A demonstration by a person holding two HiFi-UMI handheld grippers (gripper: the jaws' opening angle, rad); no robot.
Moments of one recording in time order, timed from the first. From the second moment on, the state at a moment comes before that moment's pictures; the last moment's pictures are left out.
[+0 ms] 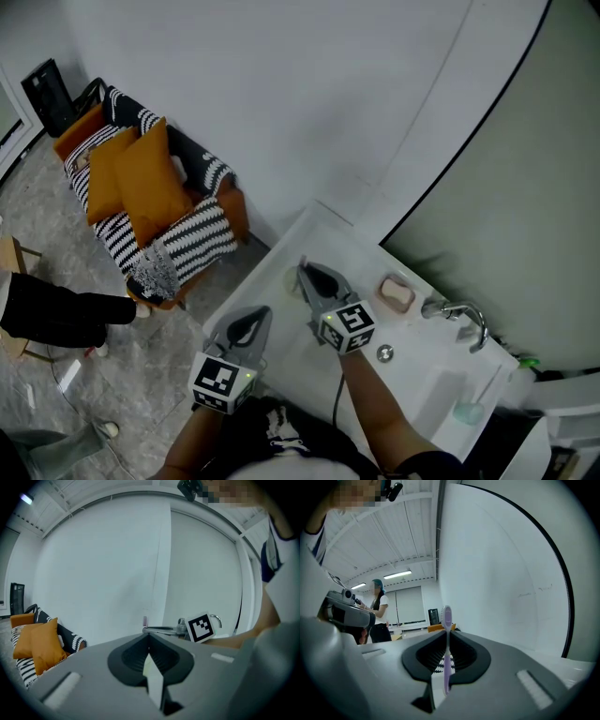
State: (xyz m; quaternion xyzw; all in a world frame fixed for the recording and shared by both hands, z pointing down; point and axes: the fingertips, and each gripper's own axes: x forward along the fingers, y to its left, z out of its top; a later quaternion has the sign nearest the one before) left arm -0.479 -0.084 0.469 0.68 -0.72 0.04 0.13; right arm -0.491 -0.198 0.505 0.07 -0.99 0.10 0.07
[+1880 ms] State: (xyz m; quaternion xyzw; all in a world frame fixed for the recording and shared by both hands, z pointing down) left arm -0.481 -0.081 0.476 0.68 -0.72 0.05 0.13; right arm -0.464 -0.209 0.589 0.09 -0.96 0.21 0.17
